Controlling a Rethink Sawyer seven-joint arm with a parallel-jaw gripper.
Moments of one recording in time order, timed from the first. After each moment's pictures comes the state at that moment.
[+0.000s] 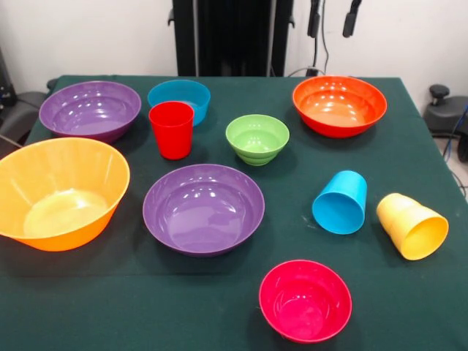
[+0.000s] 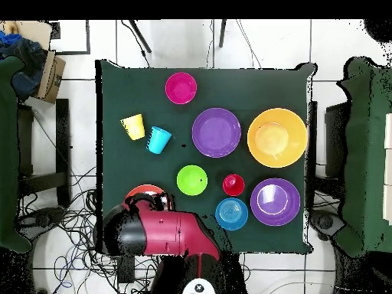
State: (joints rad) arm 0.00 -0.98 -0.05 2.09 0.00 0.36 1.61
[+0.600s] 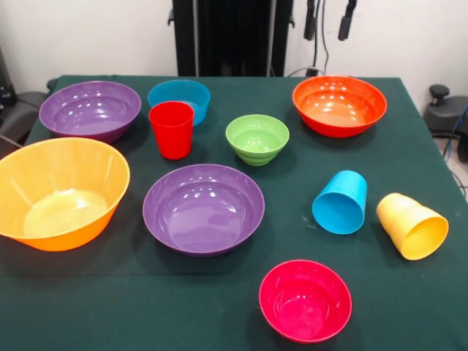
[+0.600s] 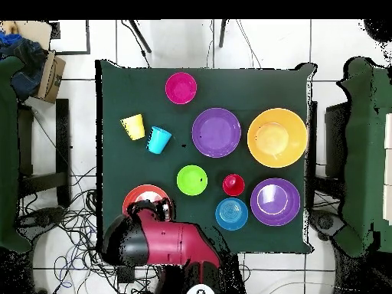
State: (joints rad) arm 0.00 -0.98 -0.05 2.17 0.00 0.26 1.61
